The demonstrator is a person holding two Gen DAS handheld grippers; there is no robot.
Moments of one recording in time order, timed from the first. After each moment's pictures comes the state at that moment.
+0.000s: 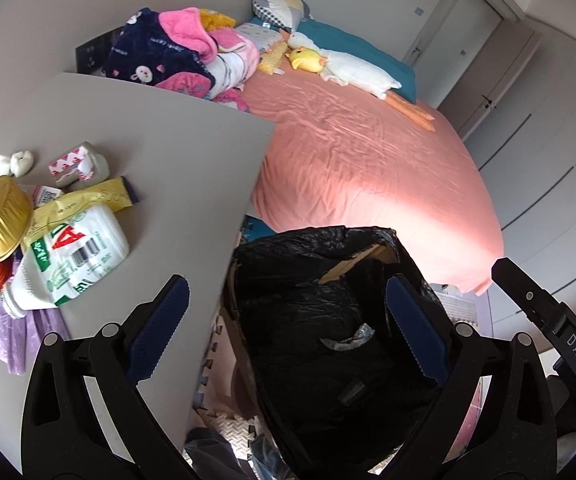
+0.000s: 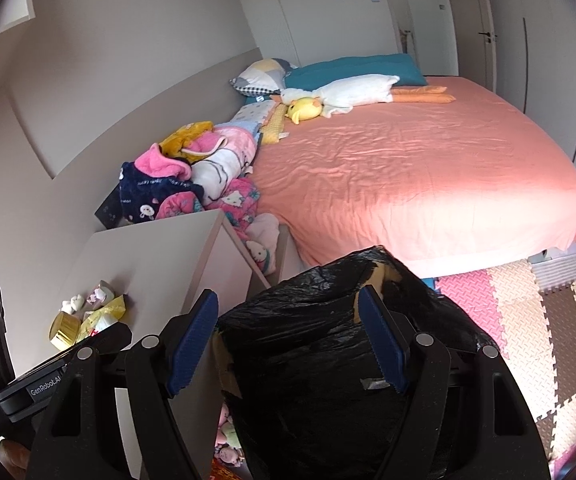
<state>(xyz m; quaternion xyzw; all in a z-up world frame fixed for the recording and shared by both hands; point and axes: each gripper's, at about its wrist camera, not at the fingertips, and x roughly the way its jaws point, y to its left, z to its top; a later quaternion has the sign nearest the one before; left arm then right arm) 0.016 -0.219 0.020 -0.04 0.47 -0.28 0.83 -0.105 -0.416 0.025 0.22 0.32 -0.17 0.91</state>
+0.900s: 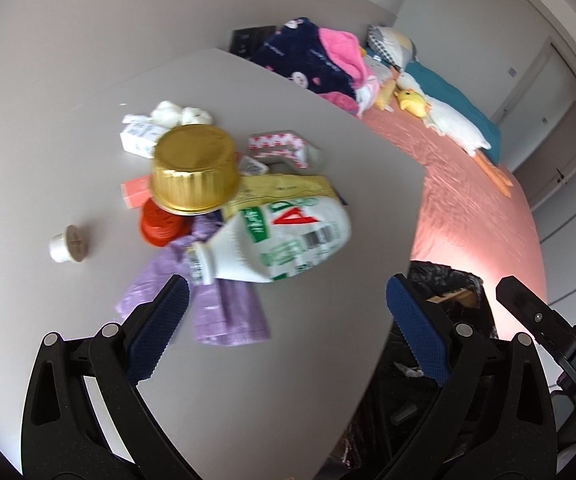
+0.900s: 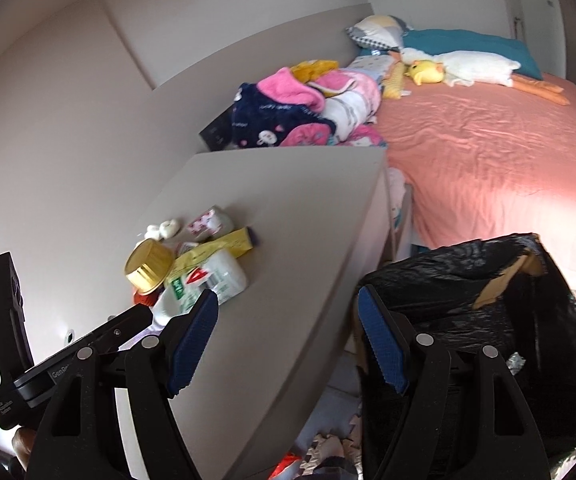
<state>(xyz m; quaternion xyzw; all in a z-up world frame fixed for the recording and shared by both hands) 0.026 -0.064 0.005 -0.10 0.47 -0.11 0.87 -0.020 -0.289 0.007 0.19 0.38 0.03 0.90</state>
